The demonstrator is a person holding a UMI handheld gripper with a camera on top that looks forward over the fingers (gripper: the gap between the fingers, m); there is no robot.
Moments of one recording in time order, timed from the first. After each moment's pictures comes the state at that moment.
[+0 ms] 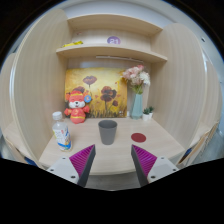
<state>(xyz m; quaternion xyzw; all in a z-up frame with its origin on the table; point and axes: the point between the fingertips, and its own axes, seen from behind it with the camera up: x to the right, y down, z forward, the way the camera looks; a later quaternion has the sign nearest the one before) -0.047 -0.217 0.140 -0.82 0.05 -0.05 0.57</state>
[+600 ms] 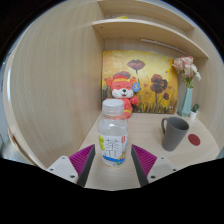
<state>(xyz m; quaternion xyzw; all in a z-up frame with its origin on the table) -0.252 -0.086 0.060 -0.84 -0.05 0.04 0.54</state>
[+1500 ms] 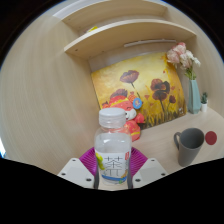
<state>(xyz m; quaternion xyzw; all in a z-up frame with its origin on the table) -0.264 -0.002 0.136 -0.79 0.04 0.18 0.58</state>
